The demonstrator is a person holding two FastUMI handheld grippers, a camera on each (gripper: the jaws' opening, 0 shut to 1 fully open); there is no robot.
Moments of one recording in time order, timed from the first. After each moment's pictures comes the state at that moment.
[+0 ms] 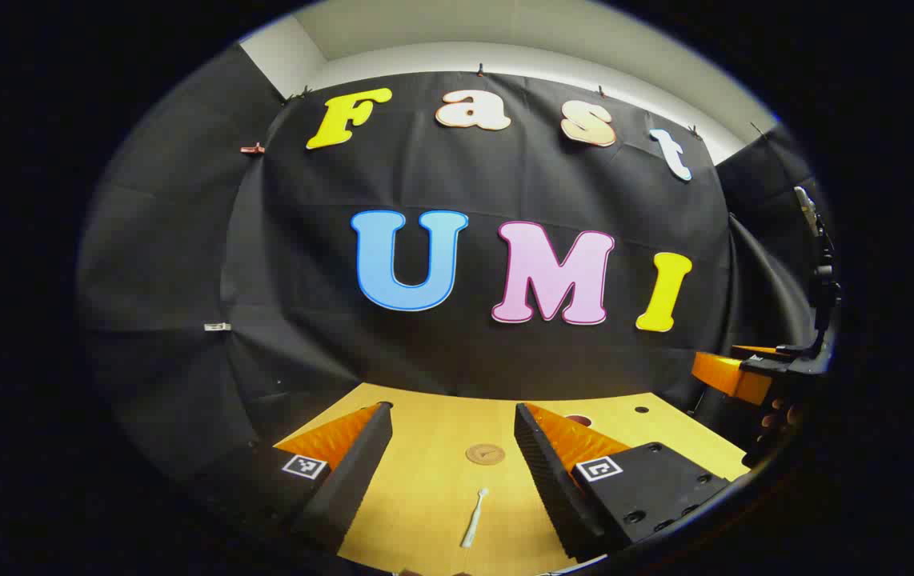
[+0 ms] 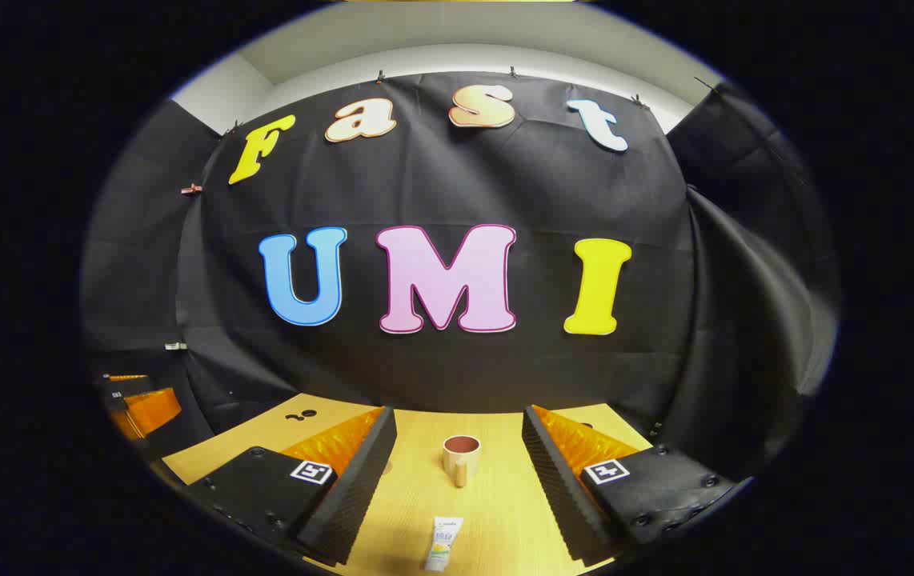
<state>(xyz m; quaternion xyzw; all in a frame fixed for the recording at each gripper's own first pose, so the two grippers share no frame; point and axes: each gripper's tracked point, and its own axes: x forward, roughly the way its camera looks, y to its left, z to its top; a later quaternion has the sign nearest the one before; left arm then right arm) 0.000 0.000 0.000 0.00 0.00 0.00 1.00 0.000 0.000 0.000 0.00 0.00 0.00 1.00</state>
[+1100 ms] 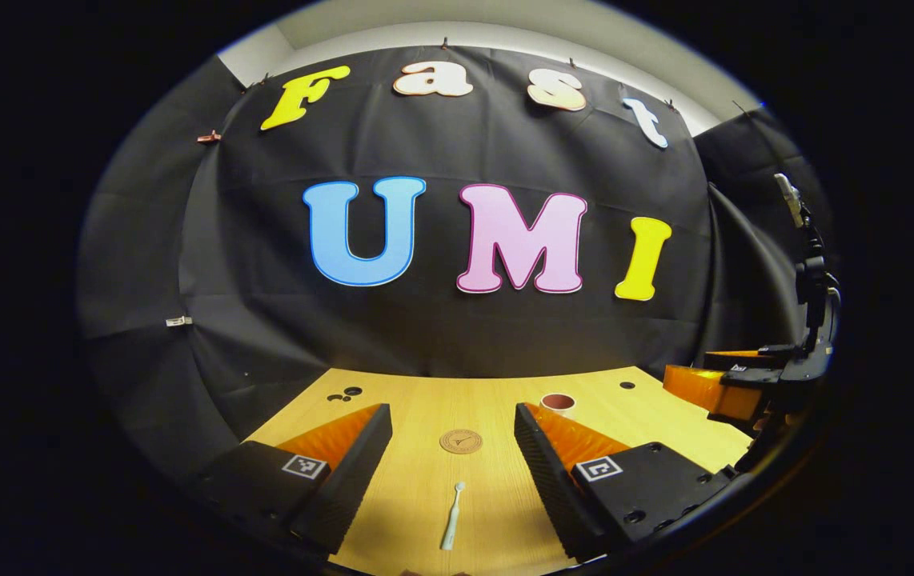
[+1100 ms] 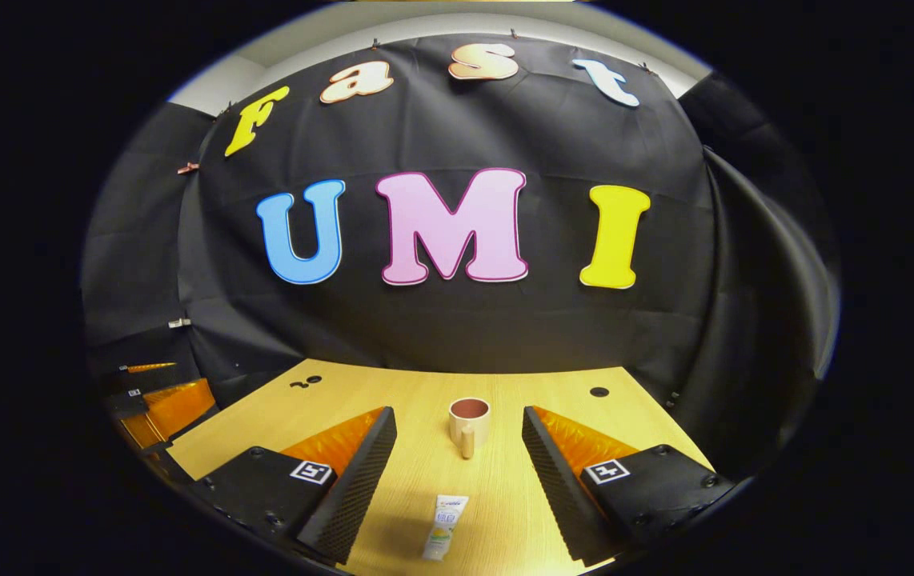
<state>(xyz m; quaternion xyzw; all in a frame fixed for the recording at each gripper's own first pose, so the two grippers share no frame) 0.046 -0.034 -0.034 0.03 0.05 -0.04 1.00 0.022 0.006 -0.062 0.01 0.09 0.02 1.00</state>
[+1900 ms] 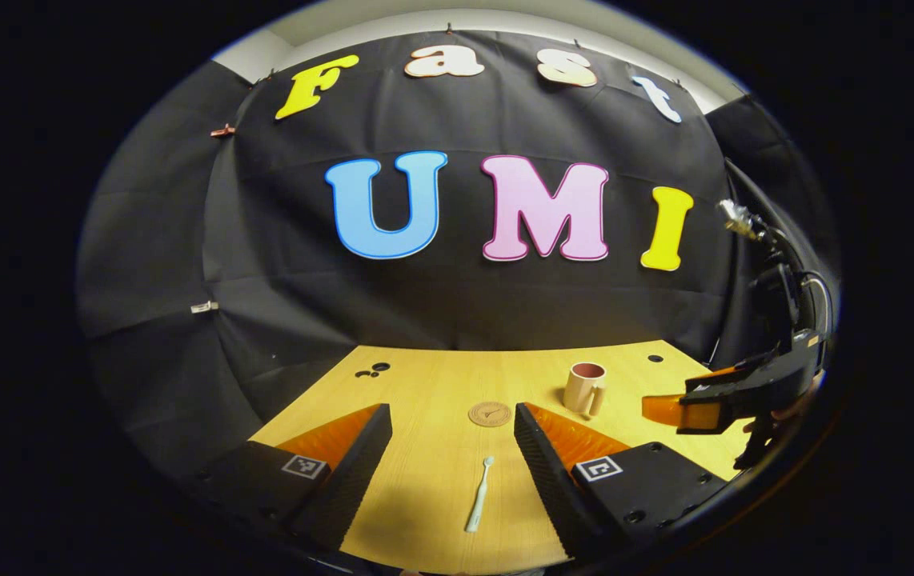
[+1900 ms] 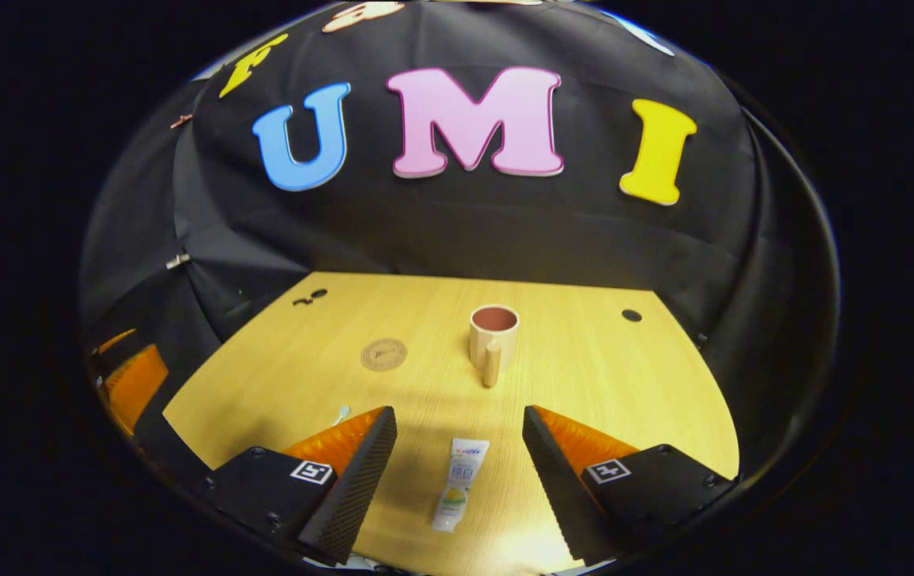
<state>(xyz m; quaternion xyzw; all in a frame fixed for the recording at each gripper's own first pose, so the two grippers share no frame) 0.029 0.002 -0.082 0.04 0.09 0.02 0.99 0.044 0.039 -0.185 0.00 0.30 0.06 0.95</state>
